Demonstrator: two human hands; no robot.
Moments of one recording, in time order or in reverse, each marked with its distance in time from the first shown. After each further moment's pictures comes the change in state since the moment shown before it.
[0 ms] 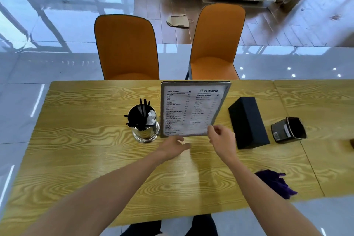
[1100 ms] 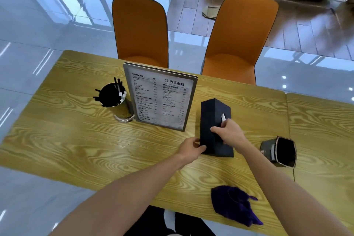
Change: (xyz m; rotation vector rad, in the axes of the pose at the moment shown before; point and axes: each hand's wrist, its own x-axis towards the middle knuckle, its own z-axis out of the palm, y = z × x) left_hand 0.061 0.102 0.199 -0.381 0.217 -0.068; right_hand 0.151 0.087 -0.120 -0.217 -0.526 0.050
